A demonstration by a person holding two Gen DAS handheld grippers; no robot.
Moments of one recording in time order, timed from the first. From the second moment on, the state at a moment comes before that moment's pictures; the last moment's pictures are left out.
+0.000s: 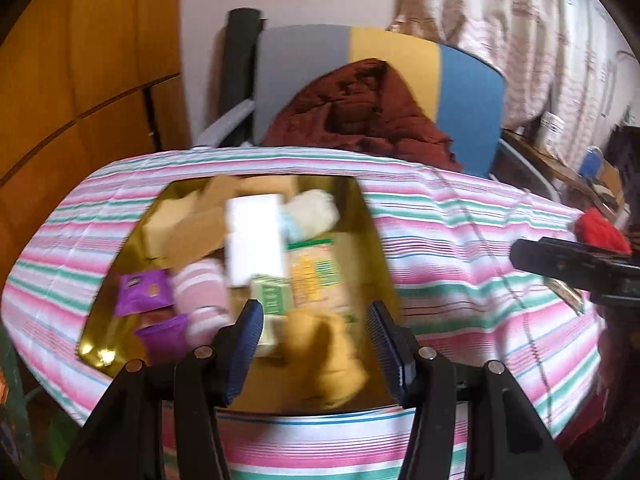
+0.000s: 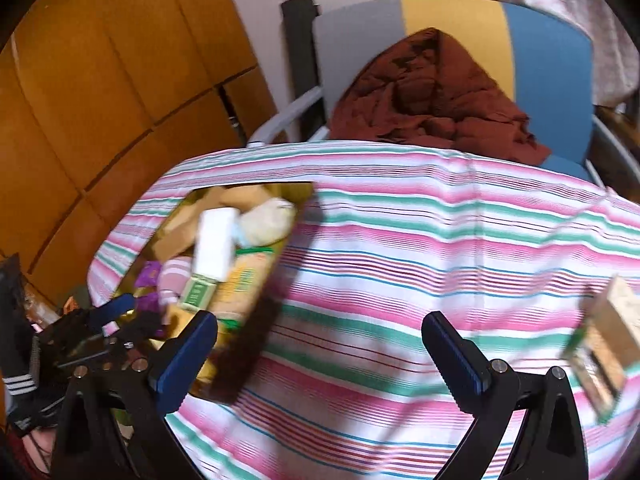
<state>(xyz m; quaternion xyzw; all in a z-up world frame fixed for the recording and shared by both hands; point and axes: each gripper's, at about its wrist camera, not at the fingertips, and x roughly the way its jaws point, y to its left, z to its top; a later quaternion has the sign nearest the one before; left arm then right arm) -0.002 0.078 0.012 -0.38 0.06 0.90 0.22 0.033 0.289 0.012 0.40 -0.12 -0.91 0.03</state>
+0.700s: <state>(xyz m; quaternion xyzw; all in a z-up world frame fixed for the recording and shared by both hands) 0.047 0.173 -0.001 -0.40 0.12 0.85 0.33 0.095 0.539 -0.043 0.47 -0.26 -0.81 -0.22</state>
